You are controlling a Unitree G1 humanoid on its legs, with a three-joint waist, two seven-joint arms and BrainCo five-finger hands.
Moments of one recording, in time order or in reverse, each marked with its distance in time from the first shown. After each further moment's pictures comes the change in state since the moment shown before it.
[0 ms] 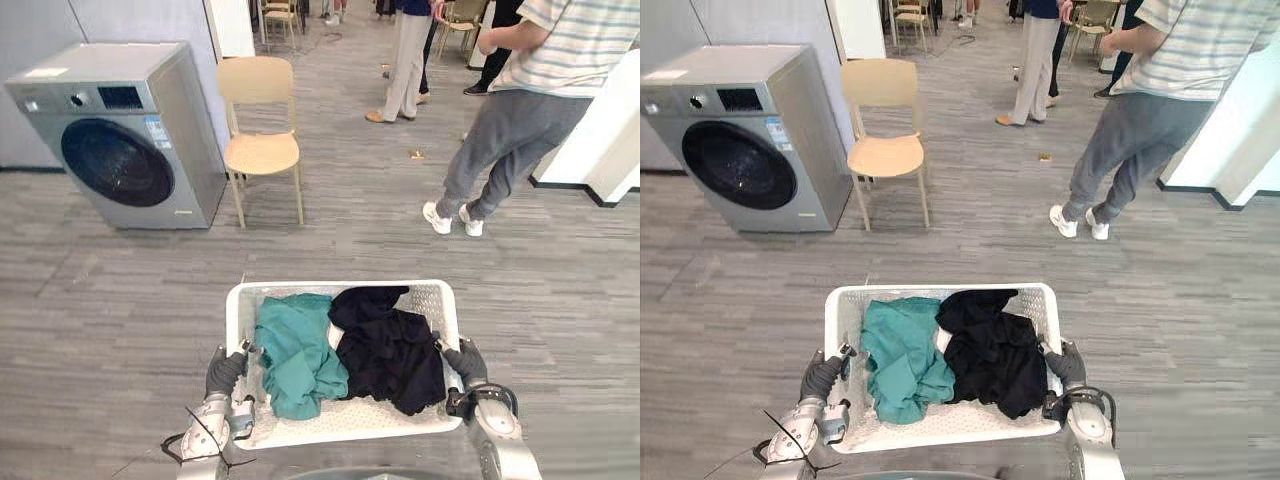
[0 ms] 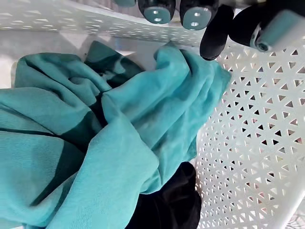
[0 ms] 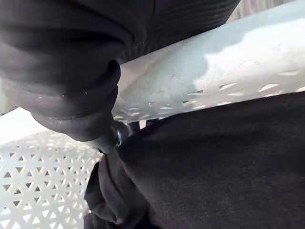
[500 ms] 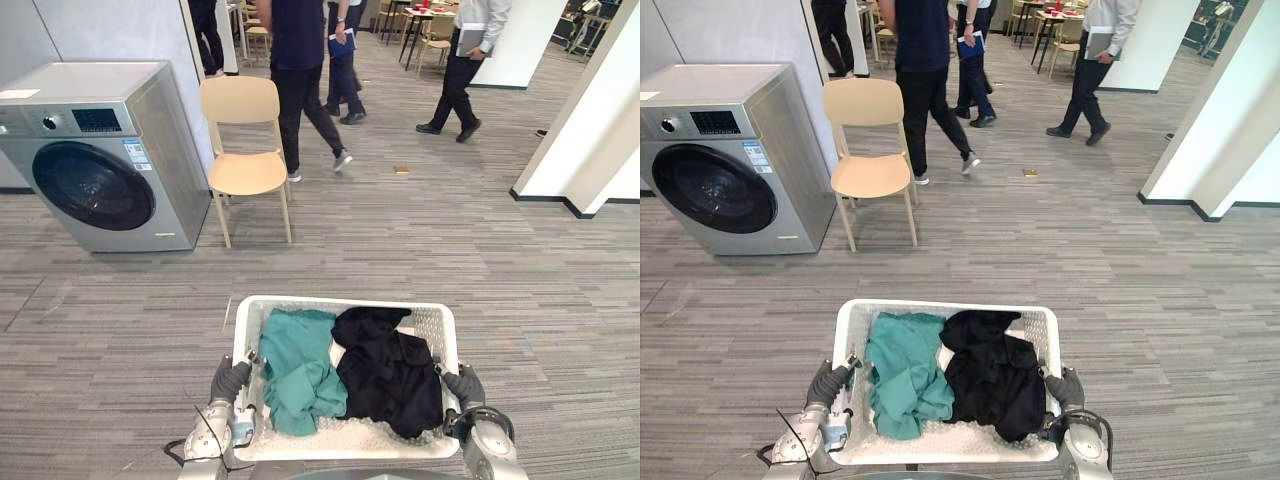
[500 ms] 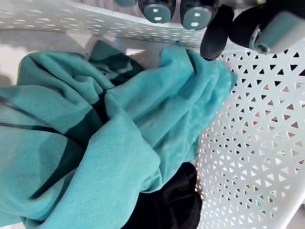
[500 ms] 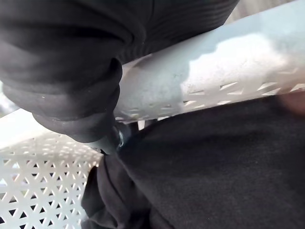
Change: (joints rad) left arm -0.037 0.055 -0.056 0.215 -0.015 -0.022 0.003; right arm 0.012 0.028 -0.042 0.230 0.009 -0.024 0.000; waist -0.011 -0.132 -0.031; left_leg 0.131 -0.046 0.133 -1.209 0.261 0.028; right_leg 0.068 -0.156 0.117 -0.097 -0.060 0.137
